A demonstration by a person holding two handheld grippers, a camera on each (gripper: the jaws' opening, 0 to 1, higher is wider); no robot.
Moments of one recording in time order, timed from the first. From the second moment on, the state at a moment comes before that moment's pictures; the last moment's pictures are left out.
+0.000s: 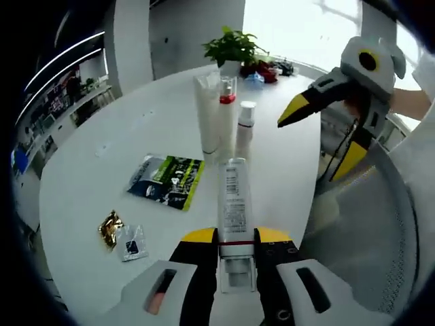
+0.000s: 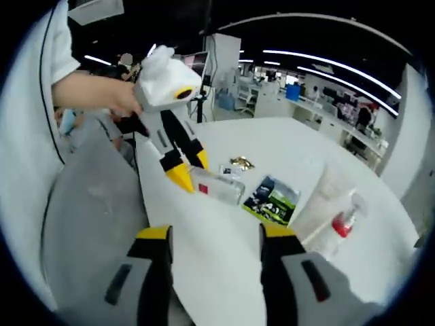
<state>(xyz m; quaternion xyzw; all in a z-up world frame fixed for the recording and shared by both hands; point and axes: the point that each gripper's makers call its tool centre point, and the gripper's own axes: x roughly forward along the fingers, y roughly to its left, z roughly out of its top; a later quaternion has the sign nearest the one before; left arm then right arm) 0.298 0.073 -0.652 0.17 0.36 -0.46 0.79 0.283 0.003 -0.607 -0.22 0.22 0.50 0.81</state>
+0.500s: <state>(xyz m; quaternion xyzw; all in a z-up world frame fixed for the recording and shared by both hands) 0.259 0.050 -0.651 0.22 0.35 -0.54 0.73 0.274 0.028 -0.625 -0.34 0.24 0.61 0.67</state>
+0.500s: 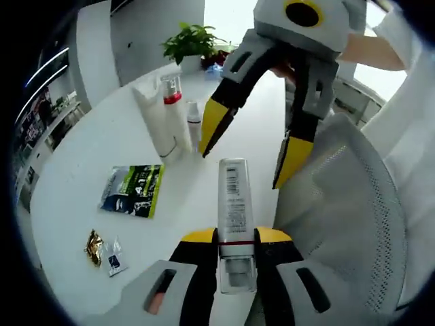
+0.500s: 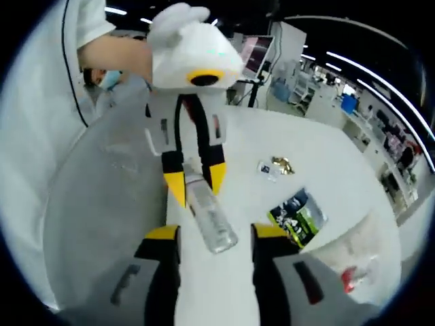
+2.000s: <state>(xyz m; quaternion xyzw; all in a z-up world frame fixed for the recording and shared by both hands) 0.252 0.044 -0.629 0.13 0.34 -0.57 0.73 0.237 0.003 -0.640 -0.25 0.31 0.65 0.65</state>
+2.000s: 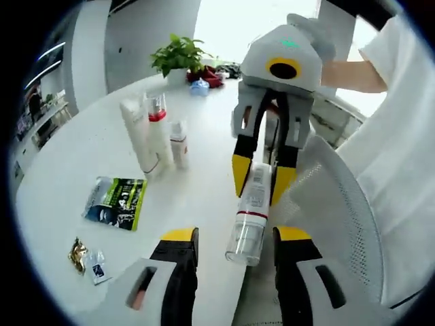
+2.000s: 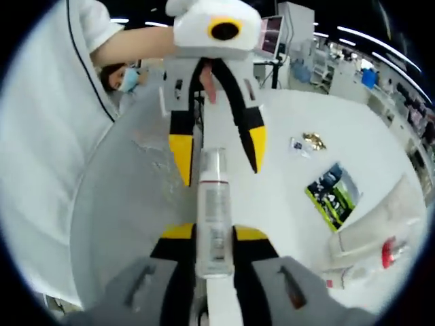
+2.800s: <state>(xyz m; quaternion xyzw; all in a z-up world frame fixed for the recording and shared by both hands) 0.263 0.031 -0.545 -0.19 0.24 -0.56 0.77 0.245 0.032 -0.560 0.17 0.23 0.62 0.73</state>
